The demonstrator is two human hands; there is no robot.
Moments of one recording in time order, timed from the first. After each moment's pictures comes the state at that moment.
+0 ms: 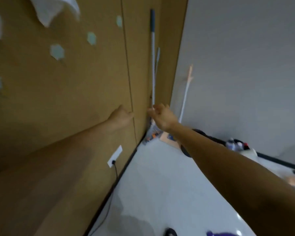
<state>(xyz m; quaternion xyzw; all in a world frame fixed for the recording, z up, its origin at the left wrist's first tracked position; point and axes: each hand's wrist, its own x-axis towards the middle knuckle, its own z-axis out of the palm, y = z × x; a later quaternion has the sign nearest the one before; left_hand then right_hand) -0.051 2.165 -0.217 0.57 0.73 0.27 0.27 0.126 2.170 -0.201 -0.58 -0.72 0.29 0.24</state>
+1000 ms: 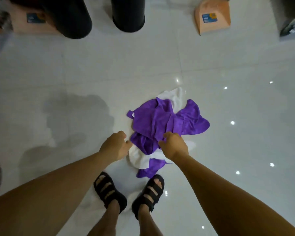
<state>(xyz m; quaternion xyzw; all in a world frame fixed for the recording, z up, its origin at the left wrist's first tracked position) 0.418 1.849 -0.768 0.69 0.54 -0.26 0.41 0.599 1.739 -0.769 -0.85 -0.30 0.44 -0.02</state>
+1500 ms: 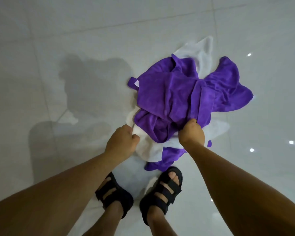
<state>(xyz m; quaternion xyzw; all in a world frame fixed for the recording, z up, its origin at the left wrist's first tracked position) 0.404 1.798 -0.973 0.66 0.57 -0.23 0.42 0.599 1.697 -1.016 -0.91 -0.18 0.37 -0.04</state>
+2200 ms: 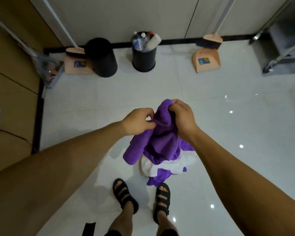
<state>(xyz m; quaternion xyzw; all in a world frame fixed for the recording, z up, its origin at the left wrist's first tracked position) 0.443 1.915 -0.492 0.78 0.39 -0.04 0.48 0.588 1.824 -0.470 -0.68 -0.18 0.48 0.53</state>
